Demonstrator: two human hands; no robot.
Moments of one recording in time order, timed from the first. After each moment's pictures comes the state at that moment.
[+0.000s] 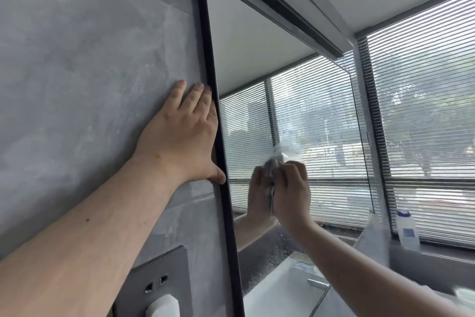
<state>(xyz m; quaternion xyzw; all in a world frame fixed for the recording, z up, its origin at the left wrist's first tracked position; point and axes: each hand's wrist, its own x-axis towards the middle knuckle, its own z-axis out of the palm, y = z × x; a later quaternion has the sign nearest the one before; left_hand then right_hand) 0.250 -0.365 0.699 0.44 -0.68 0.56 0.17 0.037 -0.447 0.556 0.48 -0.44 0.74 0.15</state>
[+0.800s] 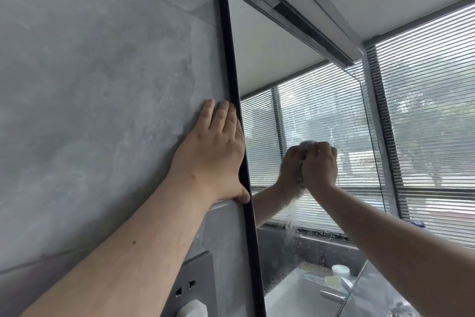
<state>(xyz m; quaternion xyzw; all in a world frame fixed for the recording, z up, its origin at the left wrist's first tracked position) 0.249 -0.367 0.682 0.41 -0.70 0.55 0.19 -0.009 -0.469 0.627 0.36 -0.55 0.75 0.11</state>
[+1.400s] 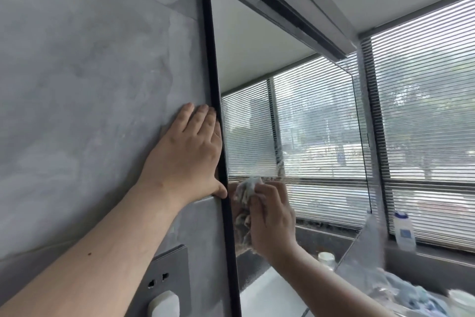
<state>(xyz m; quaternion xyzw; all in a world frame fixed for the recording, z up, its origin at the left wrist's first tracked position) 0.251 -0.356 0.676 0.42 -0.70 0.54 0.19 0.080 -0.417 0.528 0.55 -0.38 0.68 0.29</state>
